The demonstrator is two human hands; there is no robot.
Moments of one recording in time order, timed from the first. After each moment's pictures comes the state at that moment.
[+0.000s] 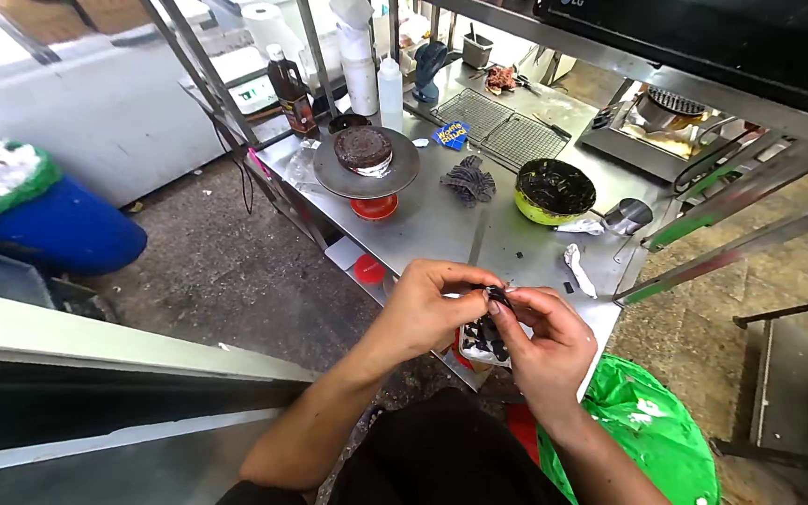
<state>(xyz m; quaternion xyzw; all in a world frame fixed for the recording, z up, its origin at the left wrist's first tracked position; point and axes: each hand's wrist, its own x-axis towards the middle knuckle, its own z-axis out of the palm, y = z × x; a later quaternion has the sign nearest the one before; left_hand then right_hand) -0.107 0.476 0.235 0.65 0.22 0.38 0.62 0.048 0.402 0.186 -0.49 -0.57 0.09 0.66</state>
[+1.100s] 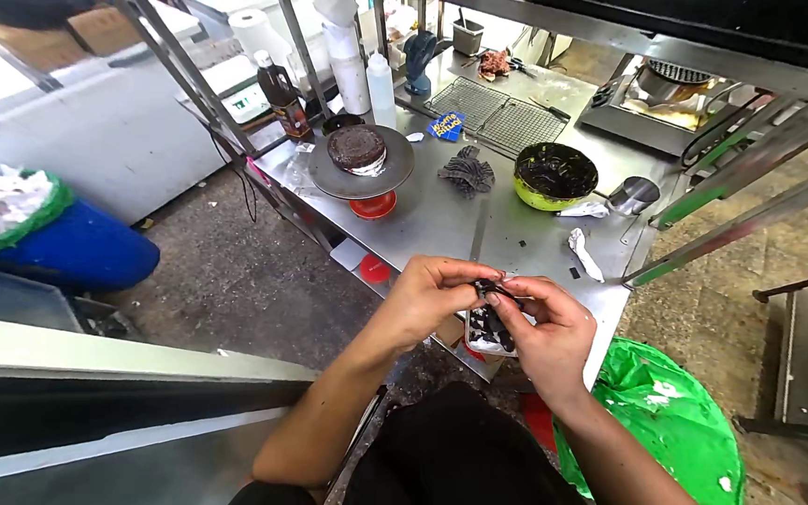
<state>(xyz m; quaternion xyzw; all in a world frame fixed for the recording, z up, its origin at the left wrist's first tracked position) -0.105 0.478 0.233 0.59 0.25 0.31 0.70 0.055 0.398 0.185 -0.51 -0.56 0.12 0.64</state>
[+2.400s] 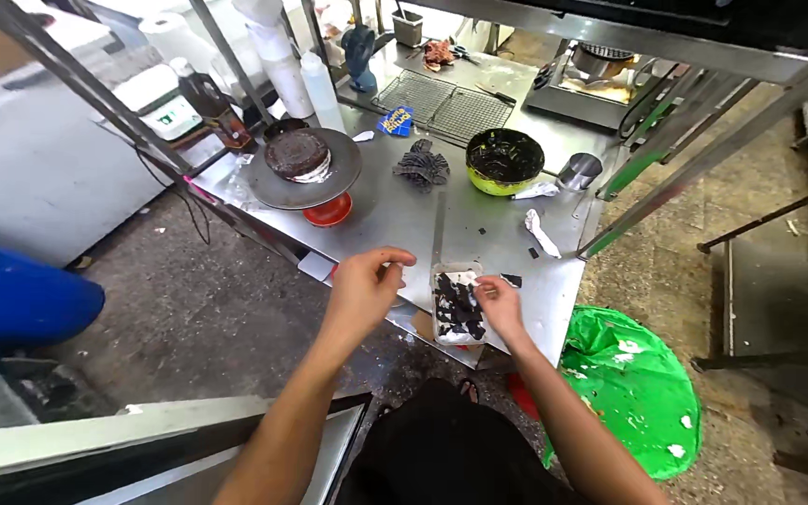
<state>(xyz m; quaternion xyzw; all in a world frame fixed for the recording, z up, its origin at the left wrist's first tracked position) -0.089 0.516 0.185 0.79 0.38 0.30 0.37 0.154 0.419 0.024 -0.77 -0.39 0.28 0.42</state>
